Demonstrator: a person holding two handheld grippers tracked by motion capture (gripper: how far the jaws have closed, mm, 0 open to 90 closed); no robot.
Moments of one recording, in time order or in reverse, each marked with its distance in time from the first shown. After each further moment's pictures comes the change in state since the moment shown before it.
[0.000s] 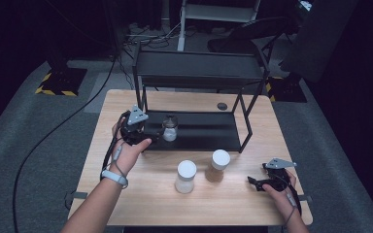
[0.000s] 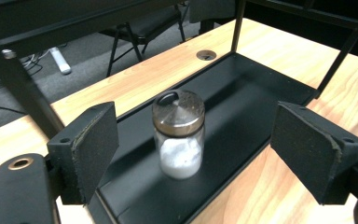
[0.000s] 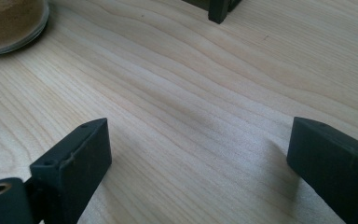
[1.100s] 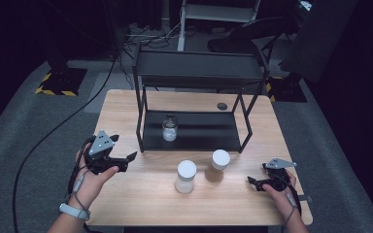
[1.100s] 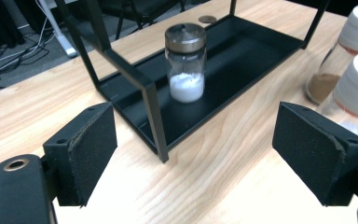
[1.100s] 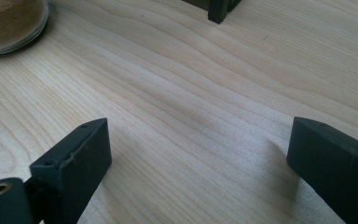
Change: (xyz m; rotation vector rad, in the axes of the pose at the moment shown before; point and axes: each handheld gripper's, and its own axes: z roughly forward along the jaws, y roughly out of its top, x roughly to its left) left arm 0.006 -0.059 -0.083 0.044 0.000 0.016; right arm 0.000 0.000 0.000 0.000 -0.001 0.001
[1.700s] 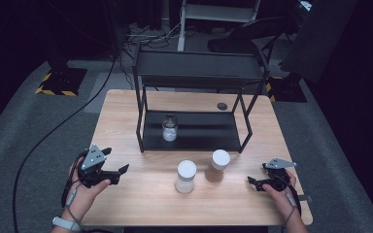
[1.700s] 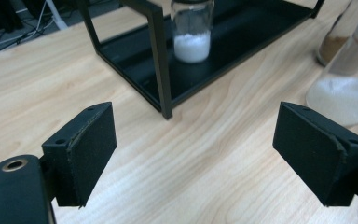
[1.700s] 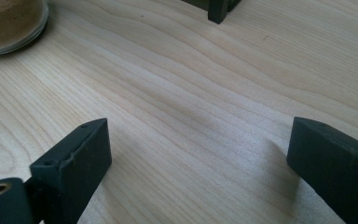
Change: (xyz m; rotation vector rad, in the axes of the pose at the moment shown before) left arm 0.005 -0.050 -0.001 0.029 0.002 -0.017; right arm 0.000 0.000 0.000 0.000 -0.001 0.001
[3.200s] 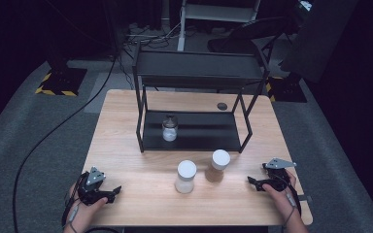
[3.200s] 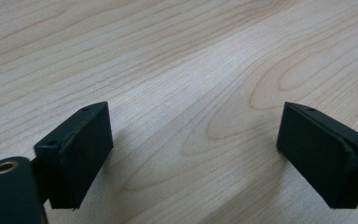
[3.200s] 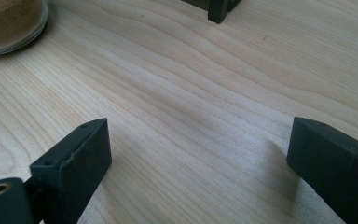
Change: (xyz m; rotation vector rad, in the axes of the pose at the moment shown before) left arm 0.000 -0.056 0.030 0.243 0.052 -0.104; right arm 0.000 0.000 0.000 0.002 -0.001 0.000
